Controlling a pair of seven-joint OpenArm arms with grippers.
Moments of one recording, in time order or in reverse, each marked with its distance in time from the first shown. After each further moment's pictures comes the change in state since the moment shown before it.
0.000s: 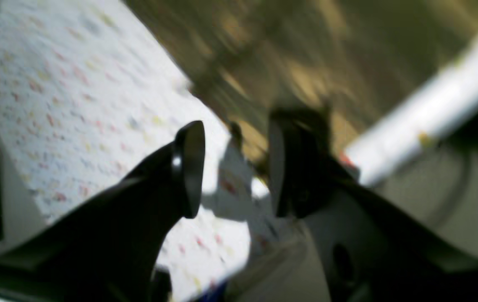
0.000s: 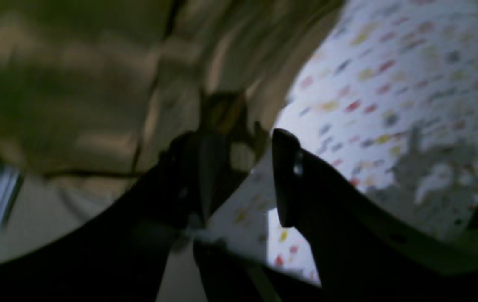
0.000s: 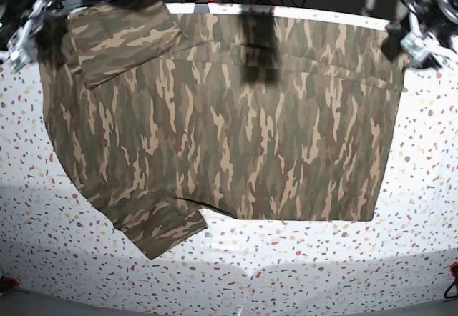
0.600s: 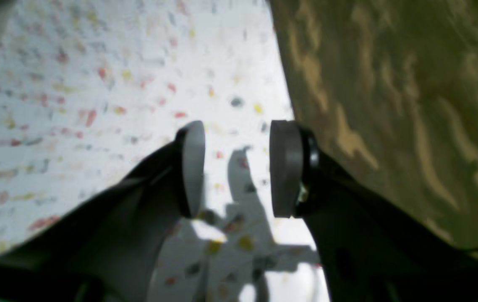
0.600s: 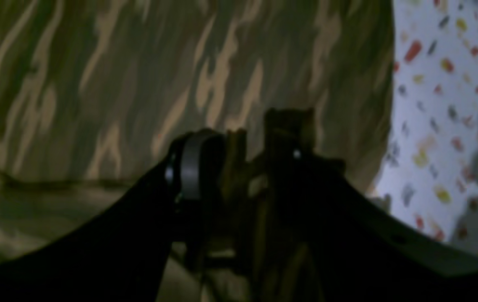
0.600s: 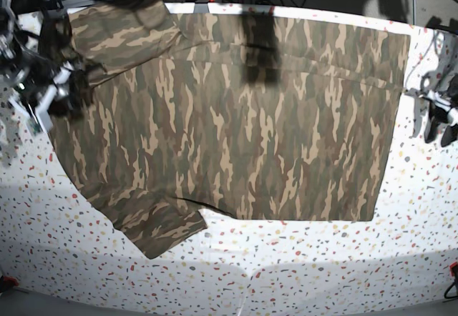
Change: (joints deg) left arm -32.9 0.5 2.9 -32.3 -29.8 -3.2 2.3; right arm 33.4 -5.7 -16.1 -11.1 12.6 -2.1 -16.8
